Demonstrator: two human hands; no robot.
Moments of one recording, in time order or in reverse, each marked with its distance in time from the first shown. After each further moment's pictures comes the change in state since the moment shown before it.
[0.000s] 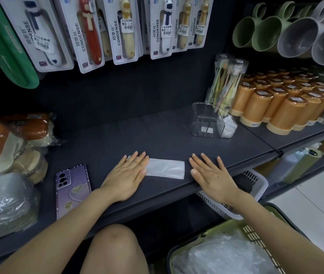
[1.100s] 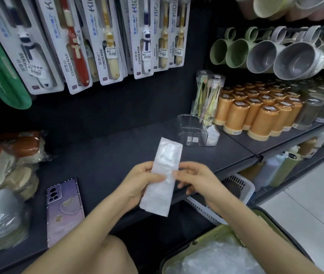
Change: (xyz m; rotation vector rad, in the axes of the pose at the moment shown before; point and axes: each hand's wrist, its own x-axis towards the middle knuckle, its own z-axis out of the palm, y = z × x) left_hand -0.003 0.095 -0.058 -1.509 -0.016 -0.259; right_hand -0.037 -0.049 -0.056 1.245 0.092 0.193
